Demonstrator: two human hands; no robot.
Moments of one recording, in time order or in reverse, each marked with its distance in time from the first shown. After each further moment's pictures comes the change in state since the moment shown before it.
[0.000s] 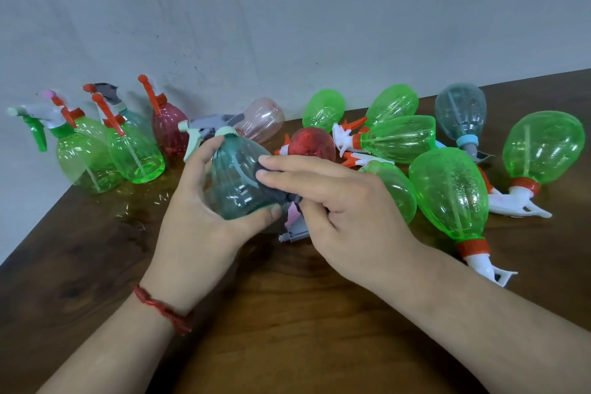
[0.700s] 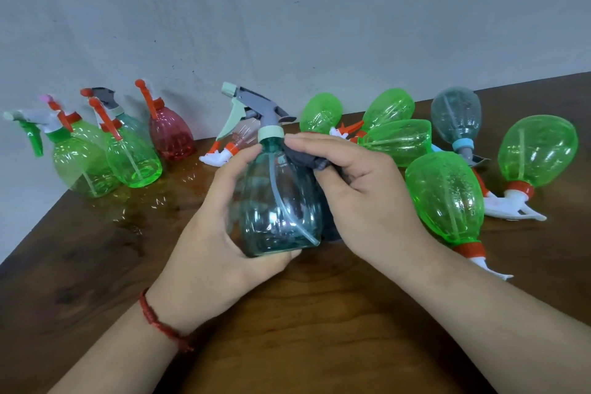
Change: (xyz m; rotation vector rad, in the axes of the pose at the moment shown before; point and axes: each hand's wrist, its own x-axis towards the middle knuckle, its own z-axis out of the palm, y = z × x) left_hand -0.012 0.007 0.008 0.044 -0.255 0.187; right_hand 0.012 0.012 -0.009 0.283 0.166 0.289
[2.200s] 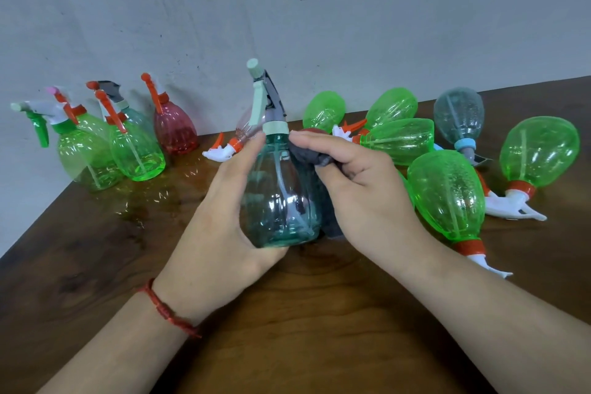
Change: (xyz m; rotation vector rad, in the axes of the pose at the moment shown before) left_hand 0.001 -0.010 -0.001 0.265 0.031 0.118; right_hand -0.003 -0.003 0.006 0.113 0.007 0.133
